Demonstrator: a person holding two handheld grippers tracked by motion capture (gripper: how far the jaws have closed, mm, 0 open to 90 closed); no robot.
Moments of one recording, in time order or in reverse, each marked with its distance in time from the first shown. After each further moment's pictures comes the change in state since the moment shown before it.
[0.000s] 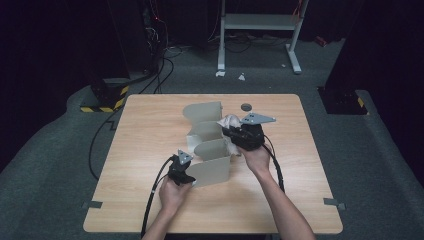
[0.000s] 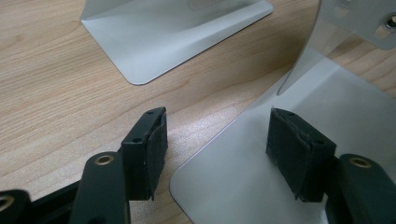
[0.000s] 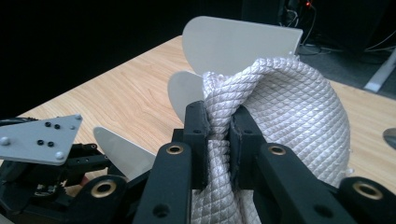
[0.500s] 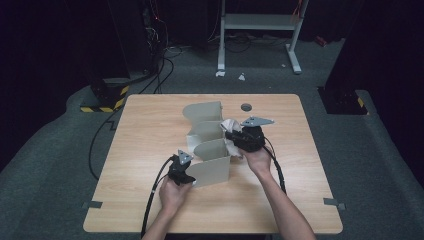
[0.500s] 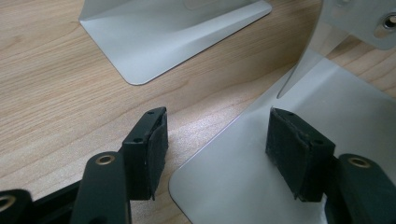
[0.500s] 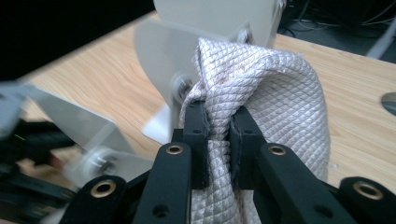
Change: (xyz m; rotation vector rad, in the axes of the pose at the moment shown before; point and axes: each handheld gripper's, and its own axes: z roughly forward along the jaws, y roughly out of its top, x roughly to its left) left arm 0.000 0.000 0.000 0.000 -0.003 0.001; right arm -0.019 -0.023 0.016 0.080 -0.030 0.019
